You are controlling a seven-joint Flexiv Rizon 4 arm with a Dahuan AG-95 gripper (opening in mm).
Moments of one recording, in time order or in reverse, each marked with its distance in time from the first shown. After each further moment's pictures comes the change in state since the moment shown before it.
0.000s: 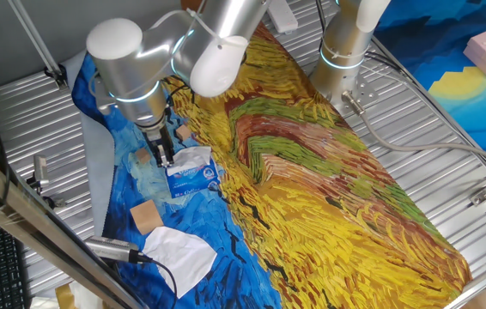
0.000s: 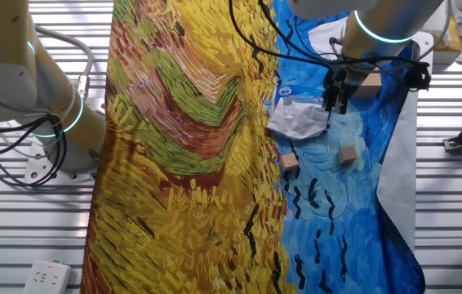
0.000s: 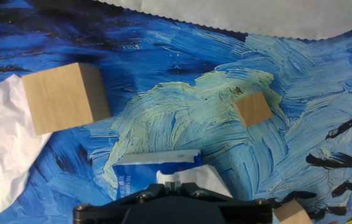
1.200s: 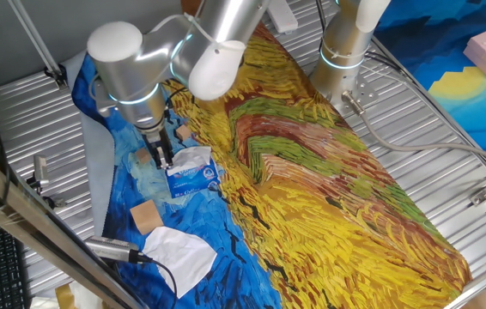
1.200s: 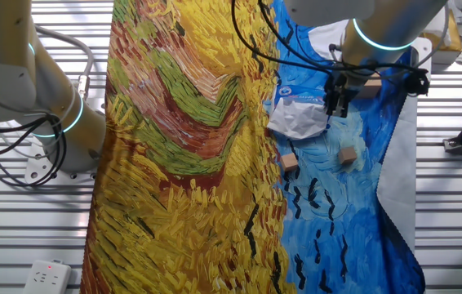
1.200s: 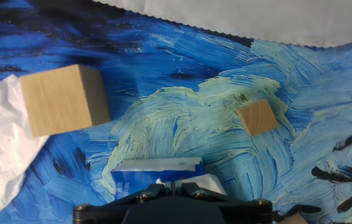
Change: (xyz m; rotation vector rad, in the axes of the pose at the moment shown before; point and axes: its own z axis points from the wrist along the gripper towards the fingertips) arm -0.005 0.000 0.009 -0.005 -0.012 -0.051
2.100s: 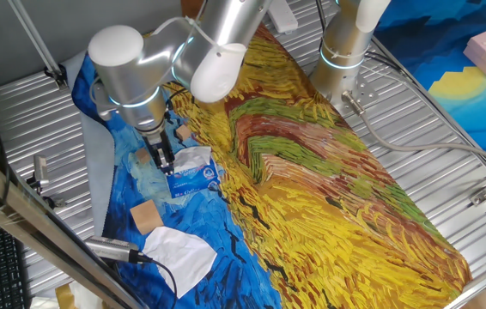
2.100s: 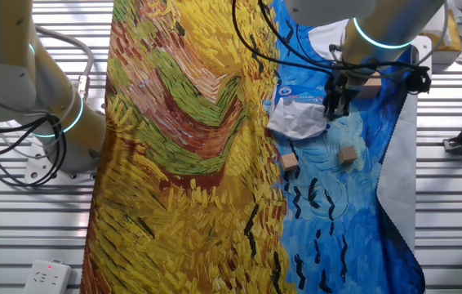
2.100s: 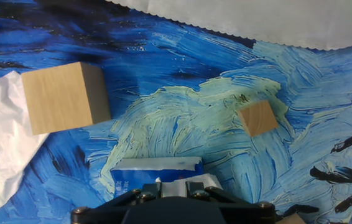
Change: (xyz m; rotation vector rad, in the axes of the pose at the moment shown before) arm 0.000 0.002 0.004 0.007 0.002 -0.015
